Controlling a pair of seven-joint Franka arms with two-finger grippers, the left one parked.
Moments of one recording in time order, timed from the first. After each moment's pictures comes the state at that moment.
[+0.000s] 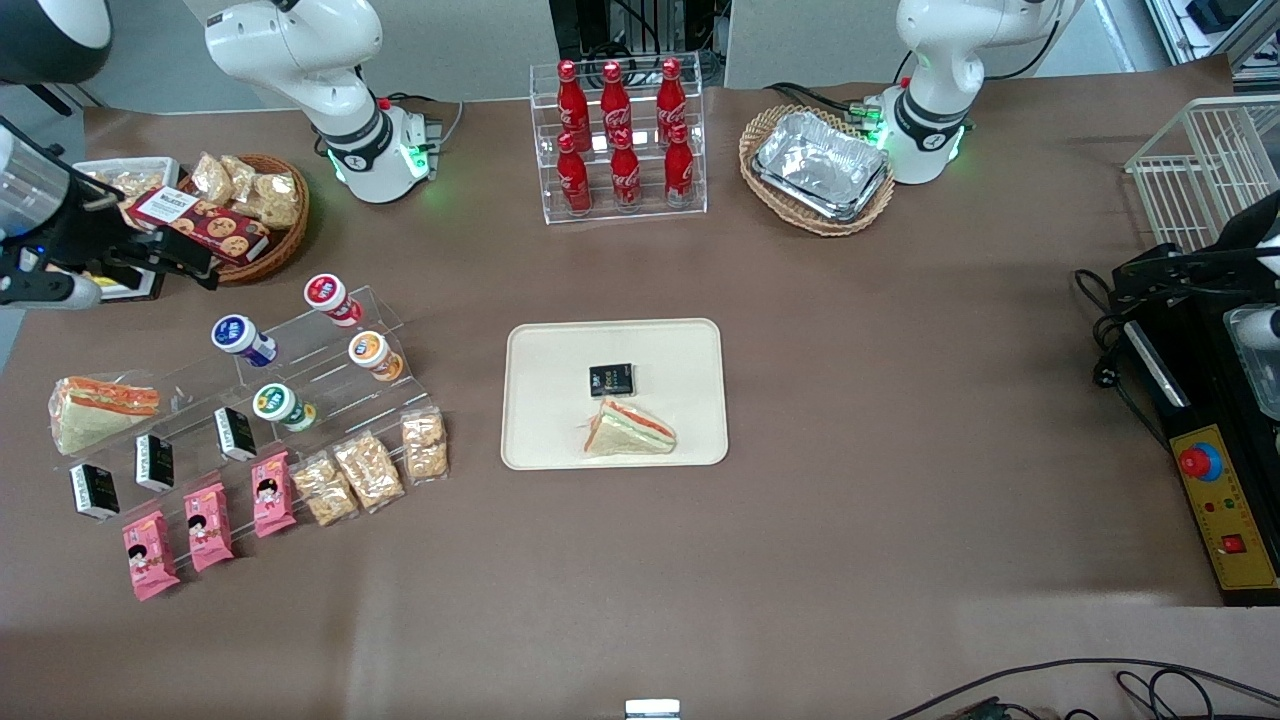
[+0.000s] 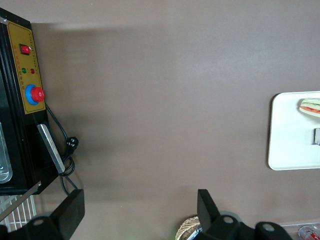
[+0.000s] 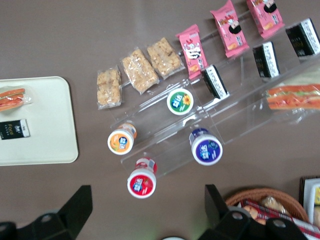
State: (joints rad) arm 0.17 -0.19 -0.17 -1.84 0.01 1.61 0.07
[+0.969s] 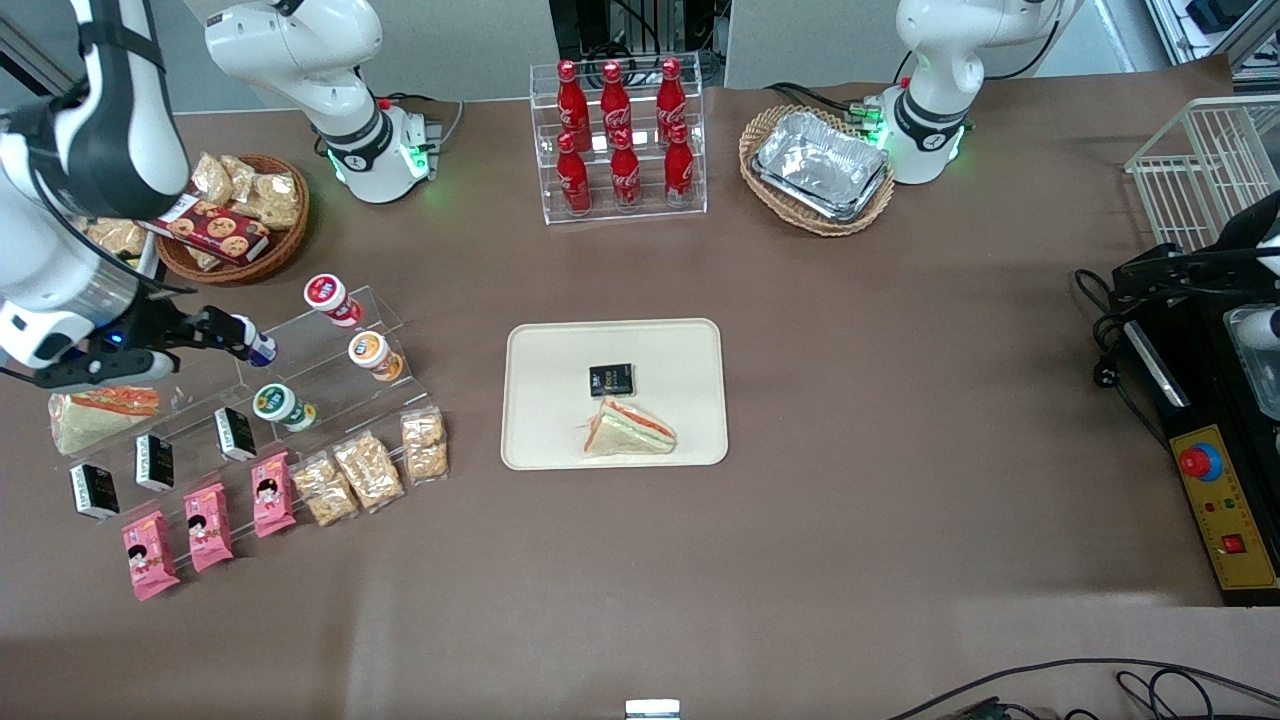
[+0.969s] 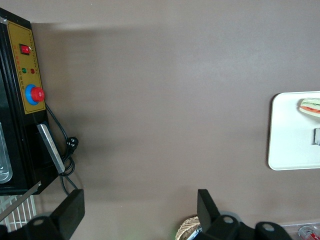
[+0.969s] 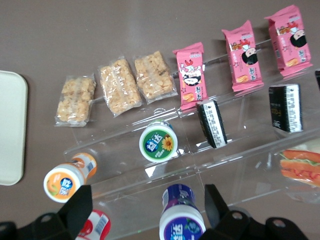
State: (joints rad) arm 0.16 -0.10 -0.25 -2.11 0.01 2.03 -0.21
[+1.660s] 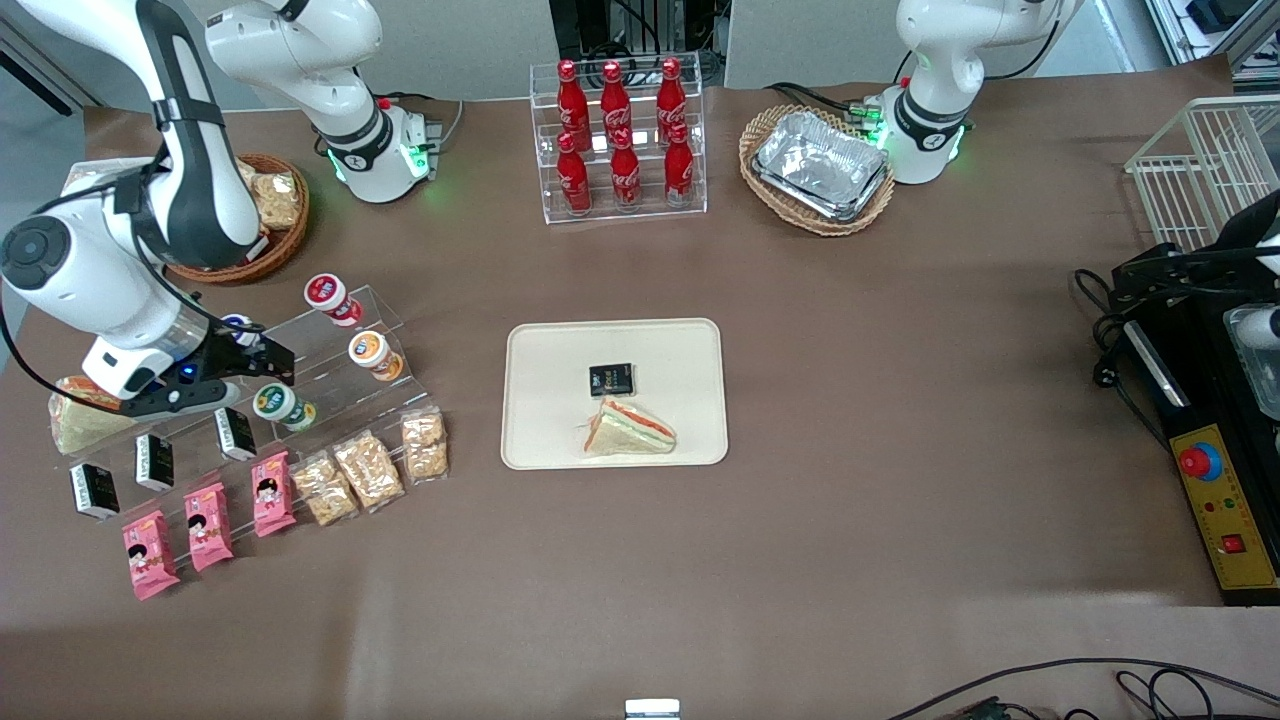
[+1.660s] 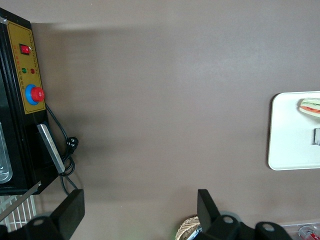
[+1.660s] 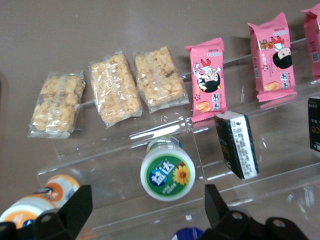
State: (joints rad) arm 0.19 0.00 -0.24 -2.22 0.01 2.26 -0.22
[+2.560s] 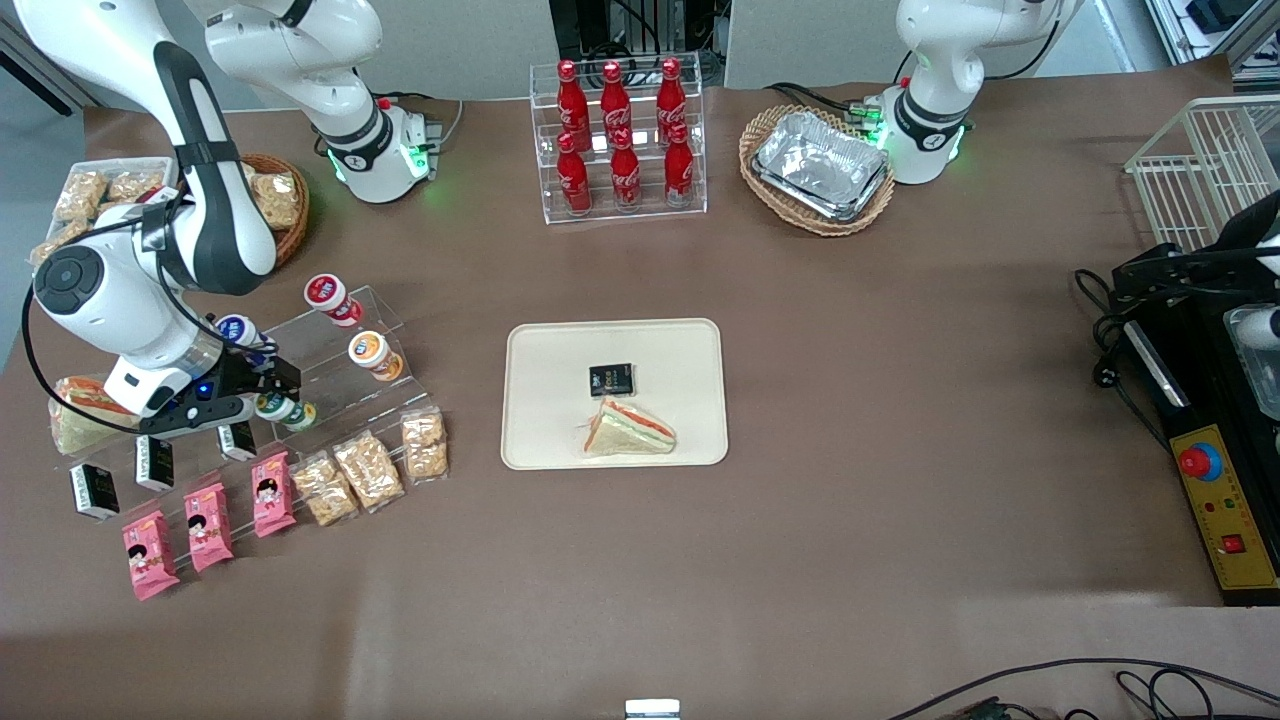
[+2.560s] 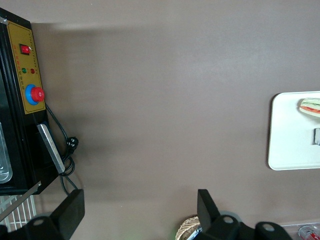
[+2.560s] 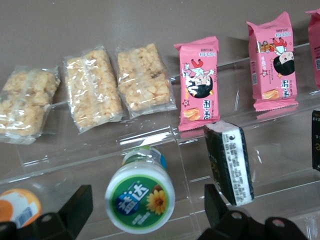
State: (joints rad) arm 0.16 0.08 -0.25 -2.26 0.01 2.39 -0.30
